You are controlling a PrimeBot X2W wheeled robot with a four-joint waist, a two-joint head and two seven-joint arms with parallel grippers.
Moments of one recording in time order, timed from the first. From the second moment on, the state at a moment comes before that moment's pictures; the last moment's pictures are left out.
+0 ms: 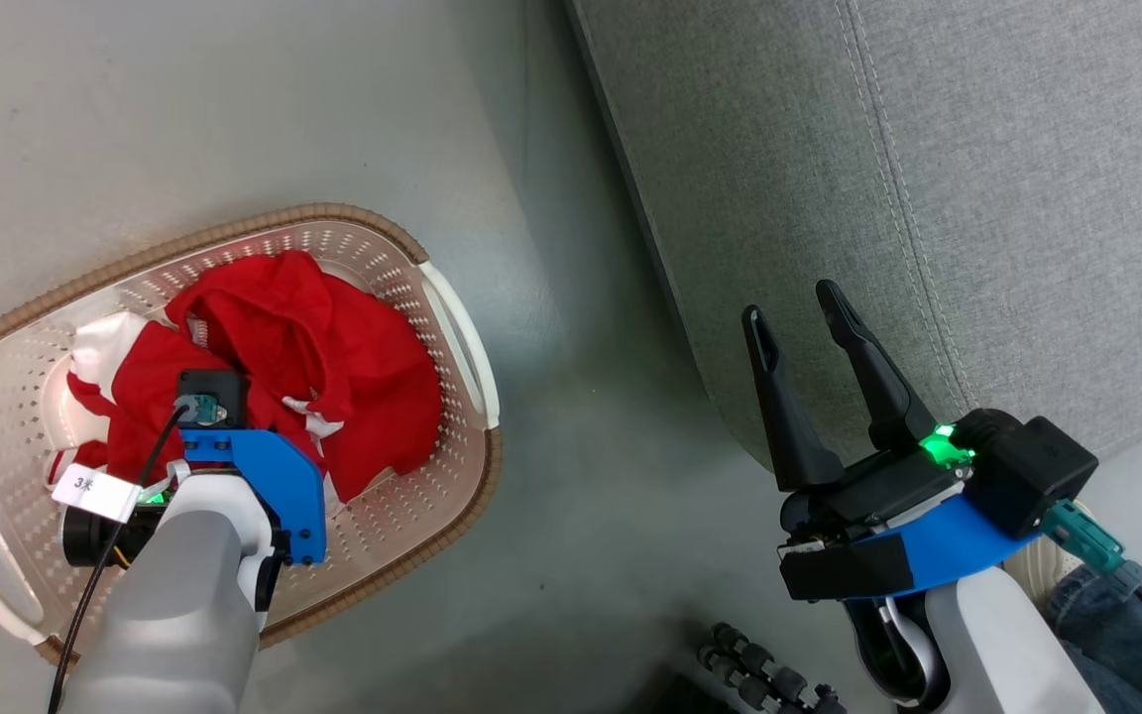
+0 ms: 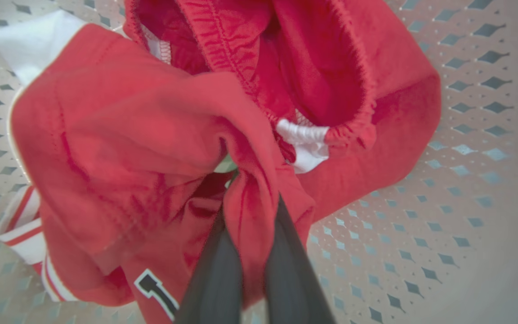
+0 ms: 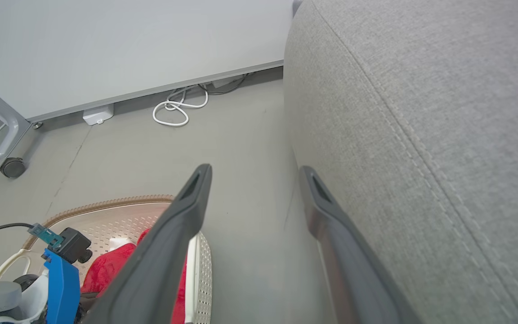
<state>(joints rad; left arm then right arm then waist) -0.74 0.15 -0.34 1.27 -0.31 -0.02 0.03 -0.28 -0.05 0.26 0.07 0.32 0.13 -0.26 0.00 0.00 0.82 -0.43</state>
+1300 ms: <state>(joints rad) -0.58 0.05 -0.60 0.95 -0.59 -0.13 -0.11 -0.21 -0.05 0.21 0.21 0.17 0.13 -0.26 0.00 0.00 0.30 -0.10</state>
